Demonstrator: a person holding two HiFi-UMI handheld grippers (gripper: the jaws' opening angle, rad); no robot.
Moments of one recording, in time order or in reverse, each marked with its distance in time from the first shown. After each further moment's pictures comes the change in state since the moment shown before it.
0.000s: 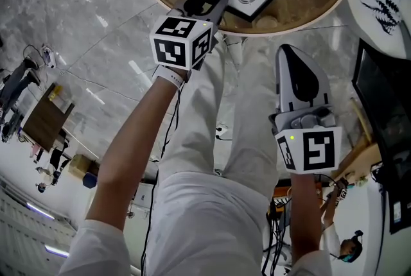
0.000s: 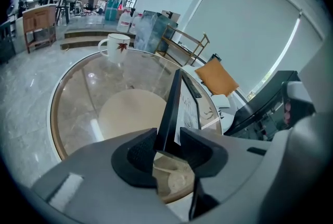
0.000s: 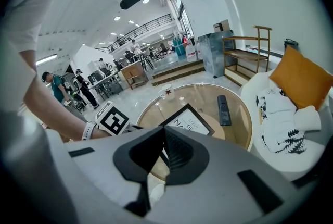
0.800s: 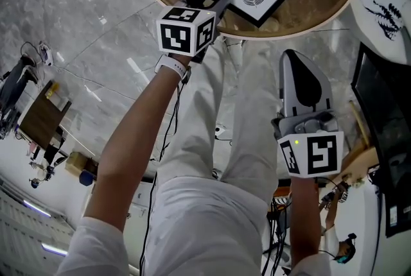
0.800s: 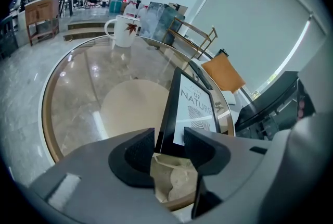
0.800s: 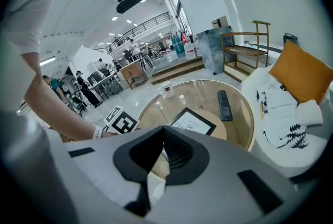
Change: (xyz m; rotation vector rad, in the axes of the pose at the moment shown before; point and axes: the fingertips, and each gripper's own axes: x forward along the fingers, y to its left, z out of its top) left arm 0.031 0.027 -0.026 -0.051 0.065 0.024; right arm 0.006 -0.005 -0.014 0.035 0.016 0.002
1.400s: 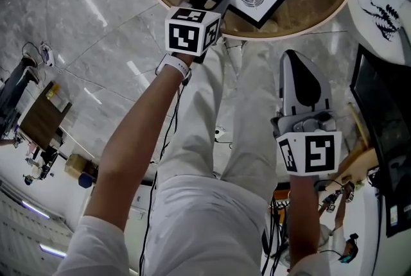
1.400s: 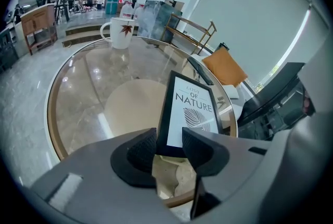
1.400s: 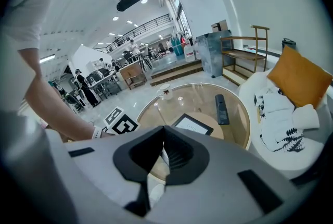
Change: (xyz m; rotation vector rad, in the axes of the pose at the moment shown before) left arm -0.003 -0.003 0.001 0.053 0.031 0.046; right arm -0.009 0.001 0.009 -0.028 -0.018 -0.021
